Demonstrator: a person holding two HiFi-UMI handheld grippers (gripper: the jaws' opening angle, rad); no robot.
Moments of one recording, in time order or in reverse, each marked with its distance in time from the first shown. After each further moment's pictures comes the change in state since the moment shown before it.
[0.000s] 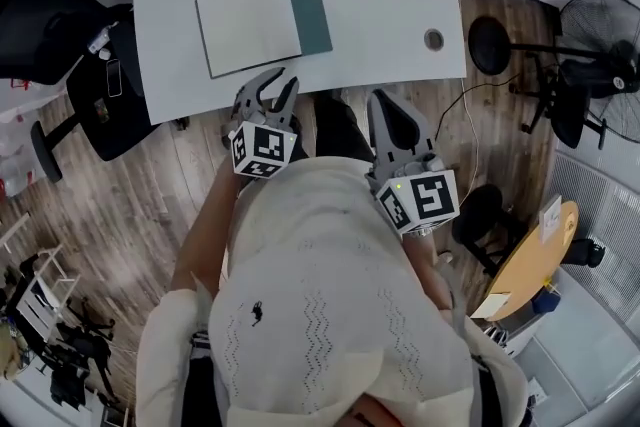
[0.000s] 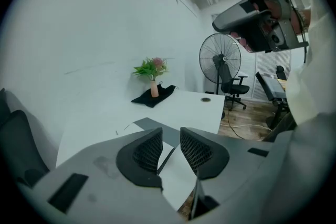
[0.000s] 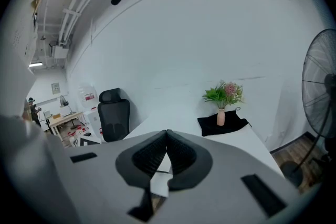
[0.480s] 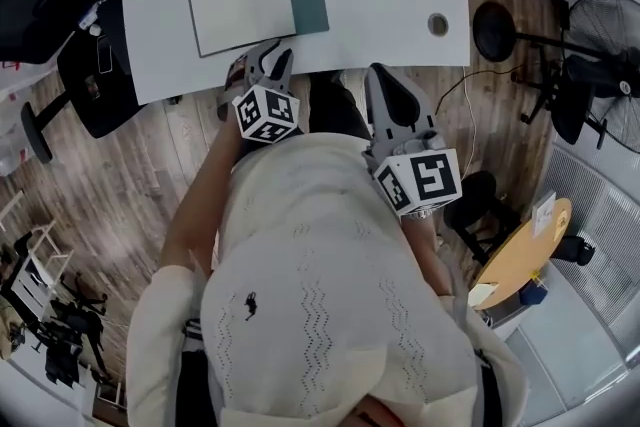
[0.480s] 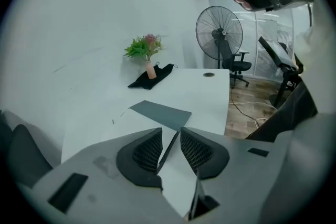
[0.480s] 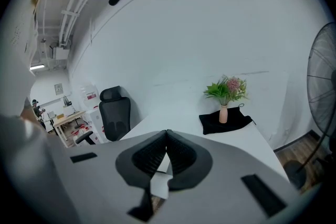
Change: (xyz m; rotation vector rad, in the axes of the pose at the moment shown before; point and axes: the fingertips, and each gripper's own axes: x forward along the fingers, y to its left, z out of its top) left arm 0.051 -0.004 -0.045 0.115 0.210 0.035; right arm 0.020 -0.018 -0.005 0.007 0.036 0.040
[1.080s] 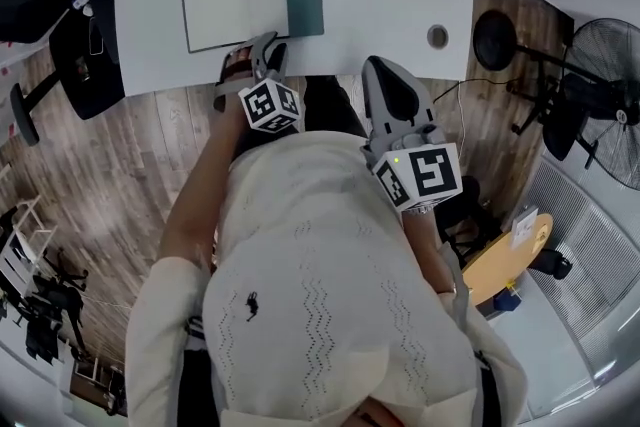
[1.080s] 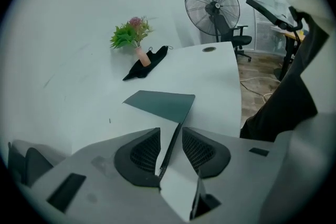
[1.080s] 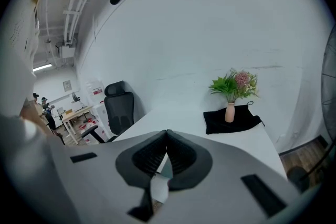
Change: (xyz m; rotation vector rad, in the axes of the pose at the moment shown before) left arm 0.047 -0.004 -0.020 0.167 0.170 0.073; right arm 0.034 -0.028 0.003 -0.030 0.072 0.092
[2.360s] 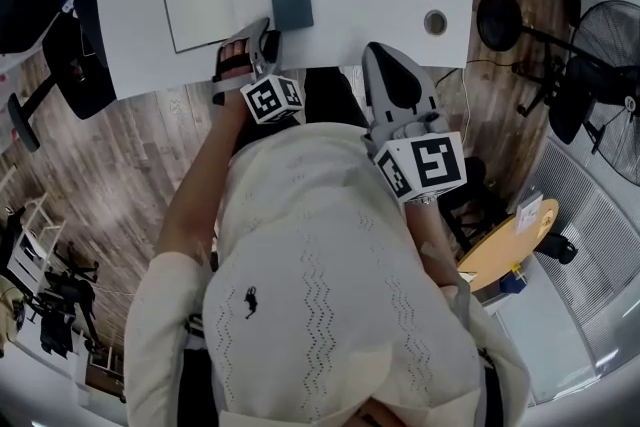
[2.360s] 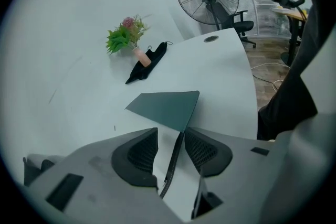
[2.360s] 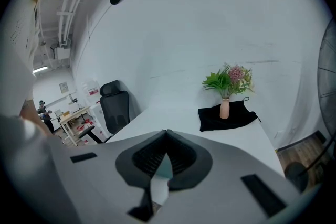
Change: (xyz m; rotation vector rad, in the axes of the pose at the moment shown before) left arm 0.018 0.005 0.013 0.099 0.048 0.122; right arm 0.007 -0.033 -0.005 0.035 0.025 -0.019
